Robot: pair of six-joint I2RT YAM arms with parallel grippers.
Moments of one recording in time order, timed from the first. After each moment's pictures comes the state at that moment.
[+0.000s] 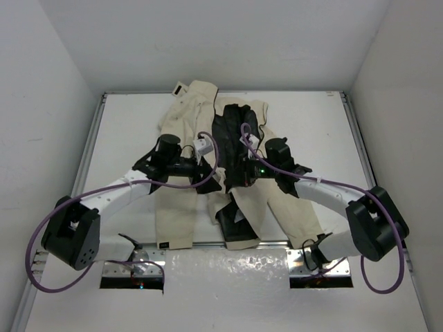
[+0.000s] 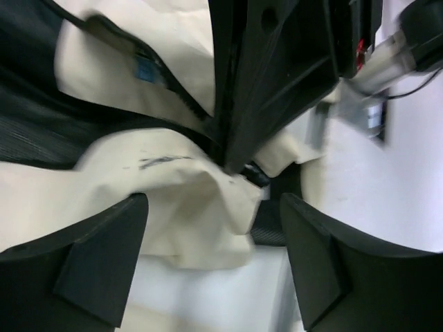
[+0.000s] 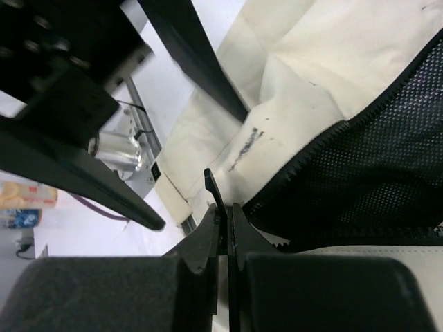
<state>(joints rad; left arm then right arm) -0.48 1.32 0.72 0.01 0.85 0.00 0.55 1.41 0.68 0.25 -0.70 0.45</state>
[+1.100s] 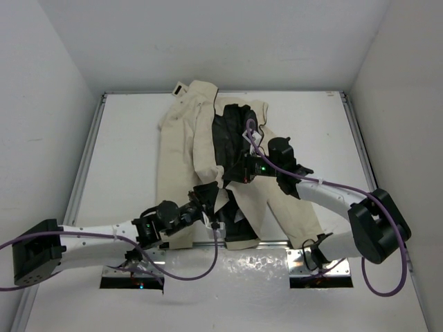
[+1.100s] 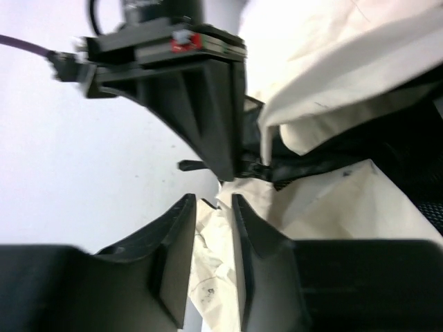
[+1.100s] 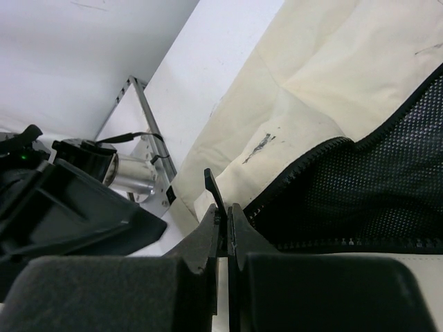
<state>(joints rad) -1.13 0.95 0.23 0.63 -0.18 1.21 0.55 1.39 0.66 0.37 -0.68 0.54</state>
